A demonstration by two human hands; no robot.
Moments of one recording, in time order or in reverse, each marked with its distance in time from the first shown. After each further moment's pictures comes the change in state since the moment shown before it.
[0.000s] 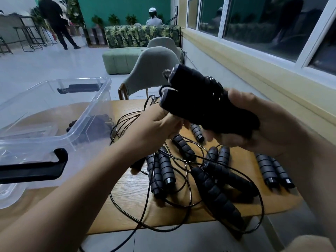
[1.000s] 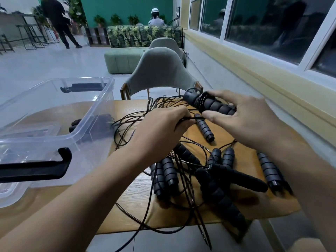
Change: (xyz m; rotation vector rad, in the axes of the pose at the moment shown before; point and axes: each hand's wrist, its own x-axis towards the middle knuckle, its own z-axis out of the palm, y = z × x) left_hand 0.003 -0.009 0.001 0.758 0.168 0.204; right_hand 0.016 0.015 0.001 -1.153 0.763 0.136
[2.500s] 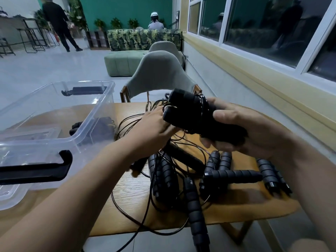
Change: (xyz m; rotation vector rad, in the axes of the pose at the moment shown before) left_hand 0.004 -0.019 -0.004 -0.099 -0.215 -0.106; right_hand 0.000 0.005 -0.011 1.009 -0.796 0.000
